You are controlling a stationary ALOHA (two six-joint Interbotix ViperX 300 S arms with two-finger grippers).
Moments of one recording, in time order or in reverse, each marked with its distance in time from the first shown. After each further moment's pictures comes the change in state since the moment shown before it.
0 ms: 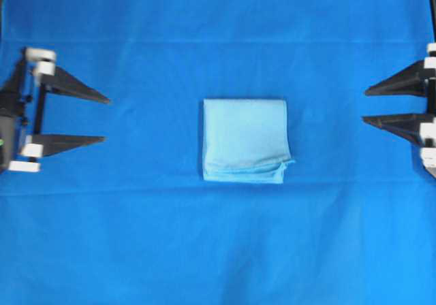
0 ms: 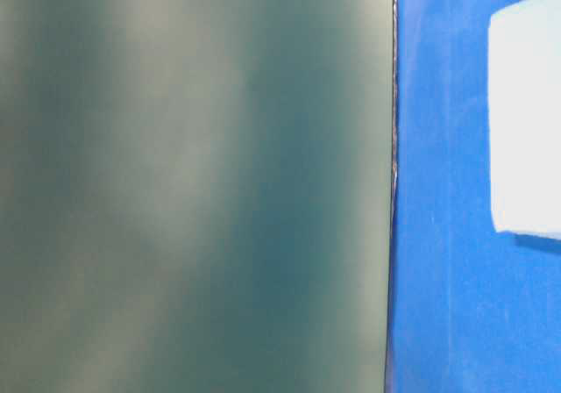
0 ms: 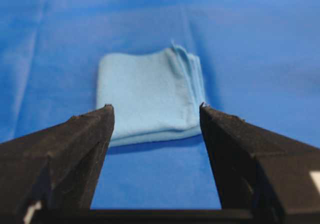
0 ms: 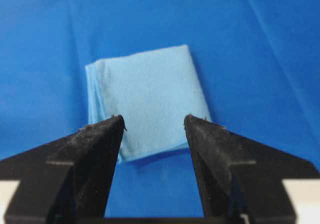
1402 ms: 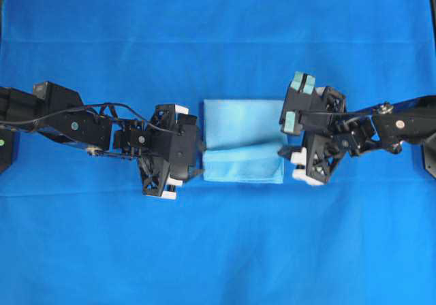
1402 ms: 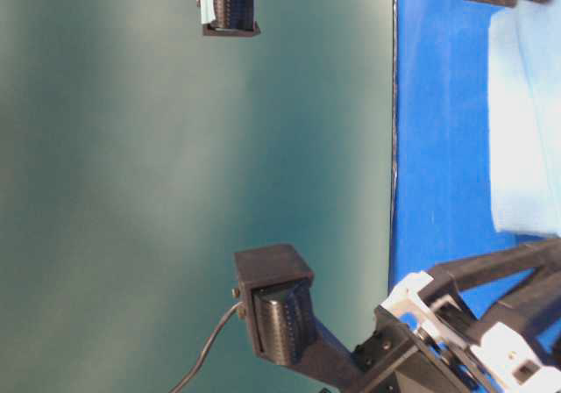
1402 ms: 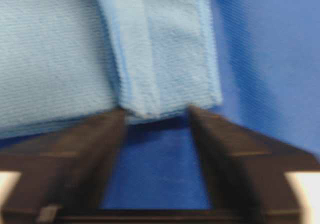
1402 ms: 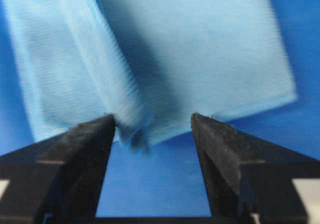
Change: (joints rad) left arm -0.035 1.054 -0.422 0.000 -0.118 -0.003; right arm -0.140 0.934 -0.209 0.118 -0.284 0.009
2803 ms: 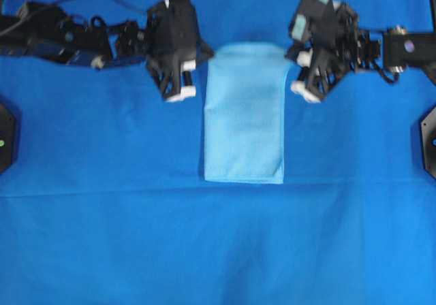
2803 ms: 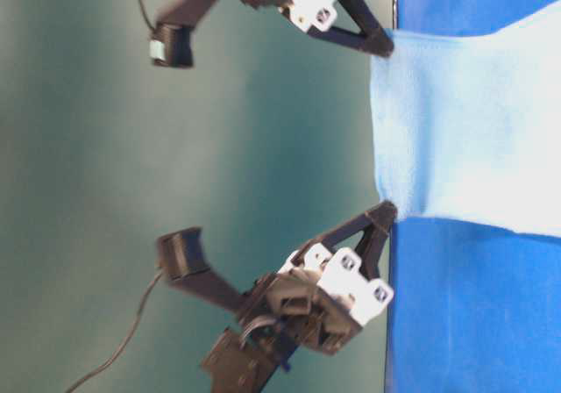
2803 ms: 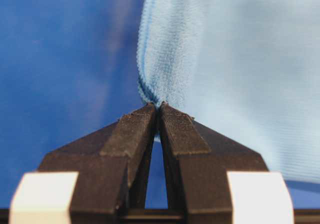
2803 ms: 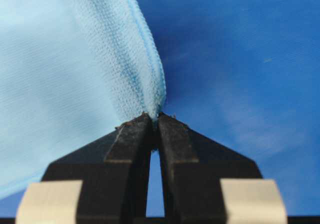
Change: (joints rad) left arm 0.354 -0.098 -0.074 0.000 0.032 0.097; right arm -0.351 -0.094 -0.063 -0.015 0.112 -0.247
